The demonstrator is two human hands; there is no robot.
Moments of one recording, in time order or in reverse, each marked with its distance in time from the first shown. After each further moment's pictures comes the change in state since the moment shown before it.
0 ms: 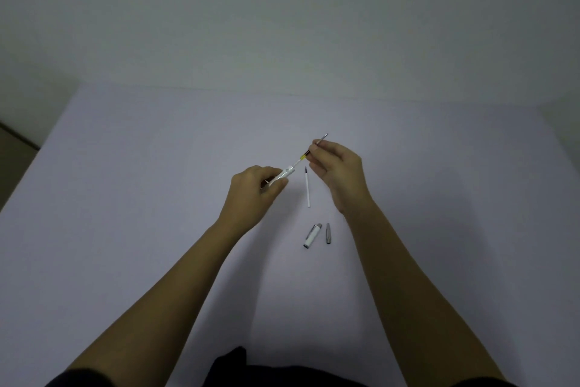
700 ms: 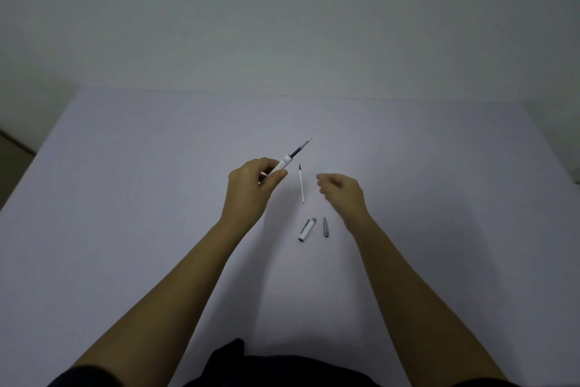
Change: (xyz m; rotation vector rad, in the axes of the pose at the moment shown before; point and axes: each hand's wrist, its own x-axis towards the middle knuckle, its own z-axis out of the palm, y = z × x) left_hand -0.012 0.020 0.004 -0.163 0.085 -0.033; right_hand -0.007 0.046 -0.052 -0.623 0.135 0.047
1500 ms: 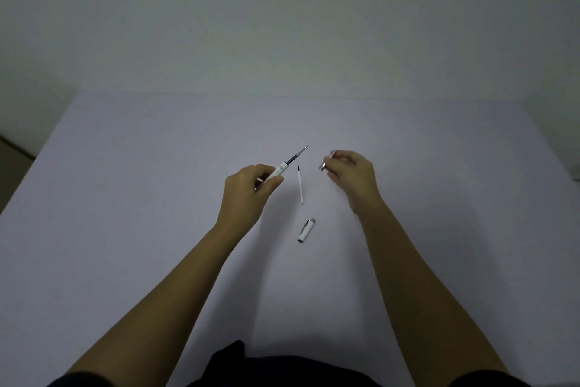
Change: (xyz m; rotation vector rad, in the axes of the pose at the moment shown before) left_hand -0.005 -0.006 -0.002 0.061 -0.009 0.005; right_hand 0.013 -0.028 -0.015 0.452 0.048 0.030
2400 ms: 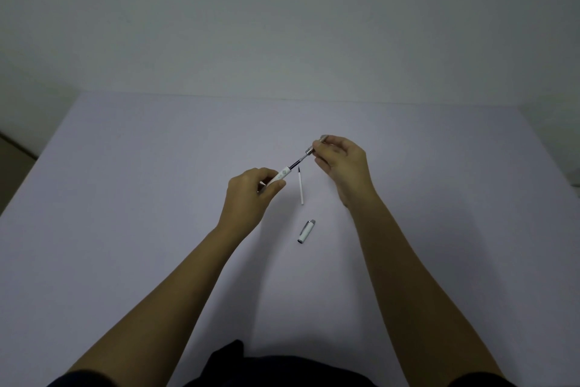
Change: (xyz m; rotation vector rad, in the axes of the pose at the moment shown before) left_hand -0.003 0.000 0.002 0.044 -0.012 0.024; right_hand -0.024 -0.032 0.021 0.116 -0.134 -0.093
